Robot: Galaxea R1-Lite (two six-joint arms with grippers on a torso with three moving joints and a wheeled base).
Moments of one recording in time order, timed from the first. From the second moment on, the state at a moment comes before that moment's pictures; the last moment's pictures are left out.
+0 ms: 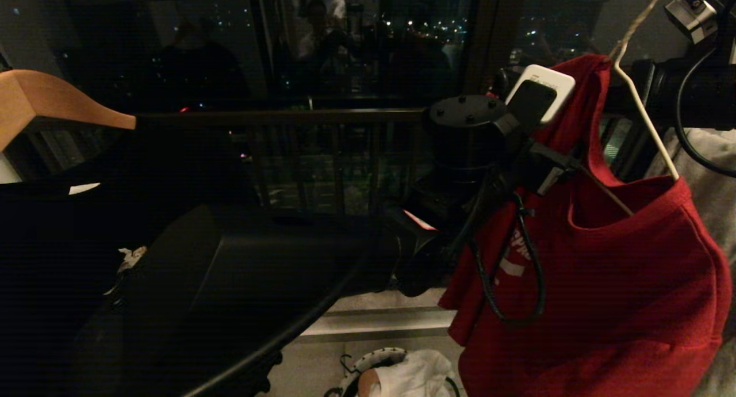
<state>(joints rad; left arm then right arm) -0.97 2.32 -1.97 -0.70 0.10 0.29 -0.01 1.61 -1.53 0.12 0.58 0.21</state>
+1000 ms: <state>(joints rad) -0.93 2.30 -1.97 -0.66 0.10 0.32 -0.01 1.56 -1.52 0.13 0.61 0.20</state>
